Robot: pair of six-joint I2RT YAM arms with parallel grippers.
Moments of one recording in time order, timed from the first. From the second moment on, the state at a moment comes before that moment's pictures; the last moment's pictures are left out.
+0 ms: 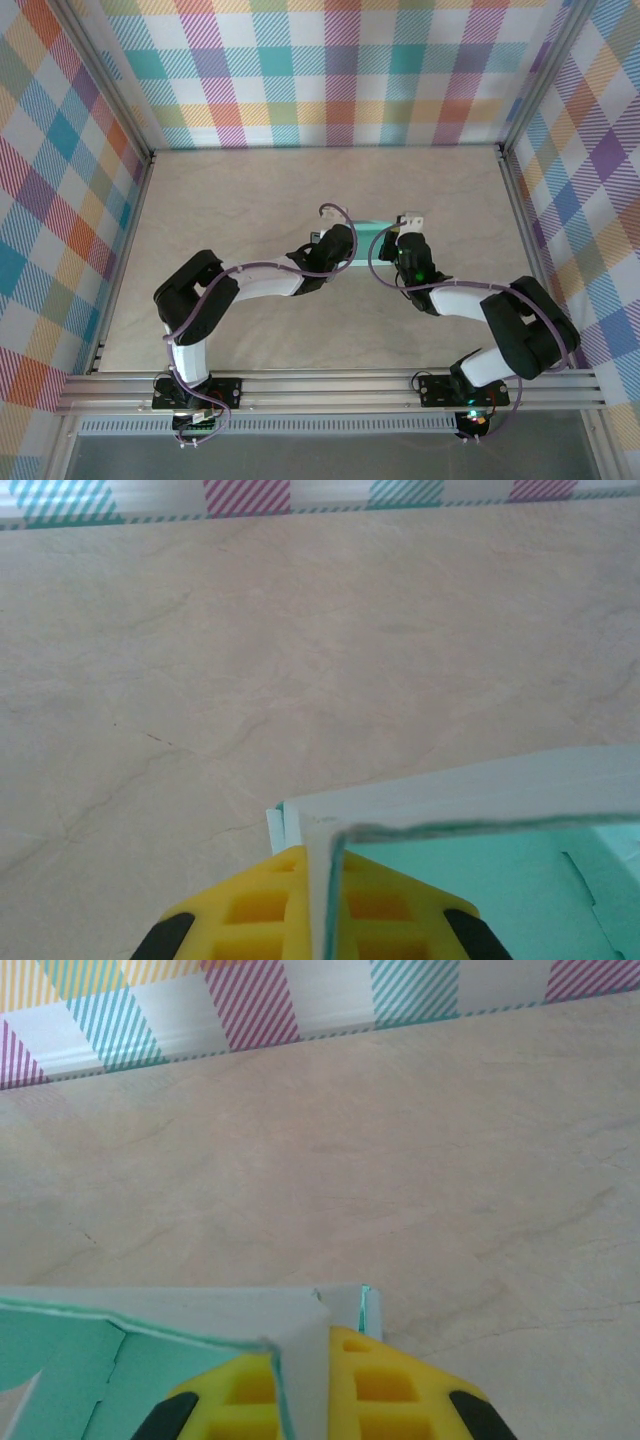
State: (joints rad) left arm -0.91 1.85 1.08 0.21 -0.61 -0.42; right arm 0.53 1.46 0.47 0.63 0.33 0.32
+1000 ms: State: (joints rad) left arm -0.91 1.89 1.08 0.20 -0.63 -0.55; right arm 0.53 1.48 0.44 0.66 0.28 0.25
